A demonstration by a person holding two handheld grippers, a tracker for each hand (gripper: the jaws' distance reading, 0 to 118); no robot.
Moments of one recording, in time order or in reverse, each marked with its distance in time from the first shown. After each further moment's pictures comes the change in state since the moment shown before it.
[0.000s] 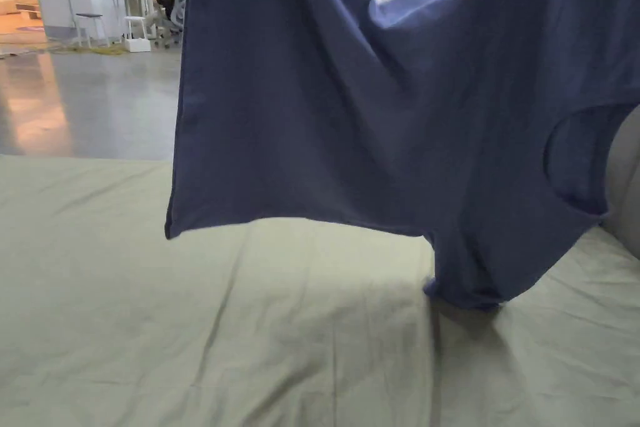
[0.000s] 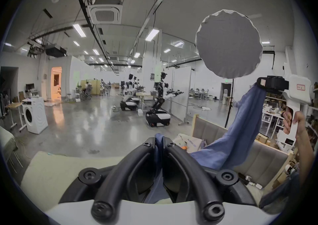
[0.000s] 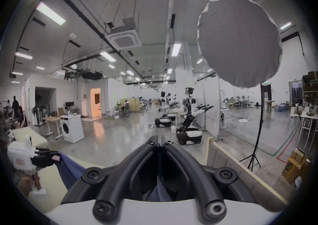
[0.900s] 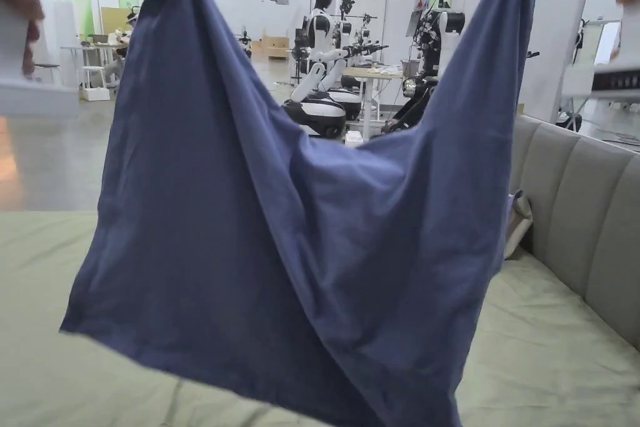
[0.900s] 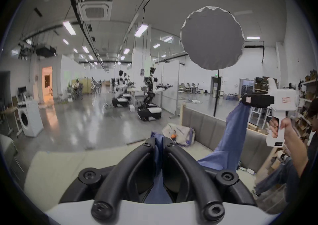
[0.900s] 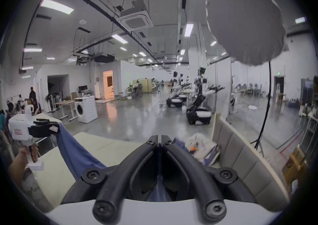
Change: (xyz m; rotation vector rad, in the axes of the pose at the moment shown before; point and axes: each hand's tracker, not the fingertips) left arm 0.031 -0.001 0.092 0.003 -0.042 -0.078; right arm 0.014 -0.034 0.075 -0.155 0.103 0.038
